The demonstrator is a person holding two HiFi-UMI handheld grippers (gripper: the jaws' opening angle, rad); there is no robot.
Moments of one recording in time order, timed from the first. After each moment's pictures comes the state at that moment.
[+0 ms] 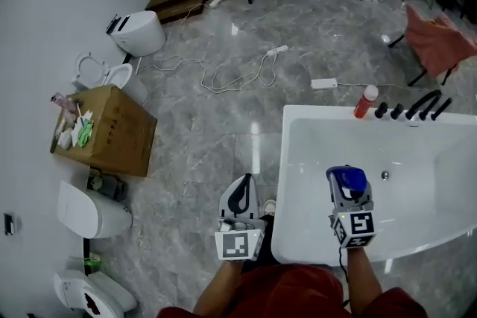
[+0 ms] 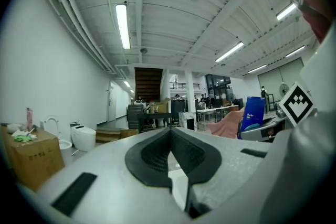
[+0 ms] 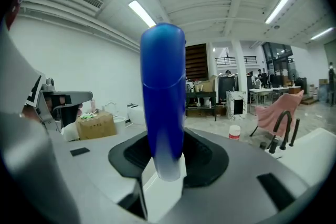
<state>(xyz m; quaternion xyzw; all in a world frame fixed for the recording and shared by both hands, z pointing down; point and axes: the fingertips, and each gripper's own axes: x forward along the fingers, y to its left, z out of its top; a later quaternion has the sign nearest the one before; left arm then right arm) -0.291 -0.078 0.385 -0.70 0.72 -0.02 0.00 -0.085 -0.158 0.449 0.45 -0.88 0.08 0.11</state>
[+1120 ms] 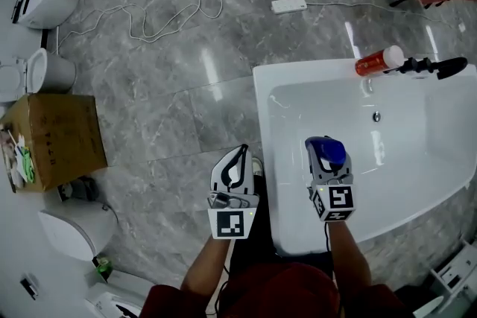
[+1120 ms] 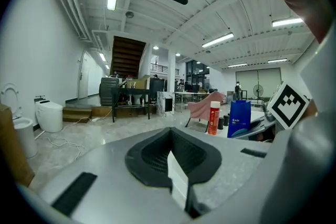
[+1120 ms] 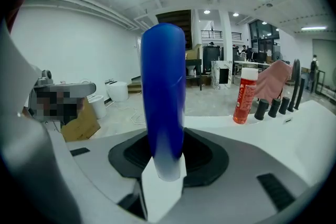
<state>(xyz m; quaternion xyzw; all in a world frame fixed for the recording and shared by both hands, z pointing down) -0.322 -0.308 0.623 -0.79 0.60 -0.07 -0.10 -0.144 -0.325 0.694 0.51 -0.81 0.19 0.22</state>
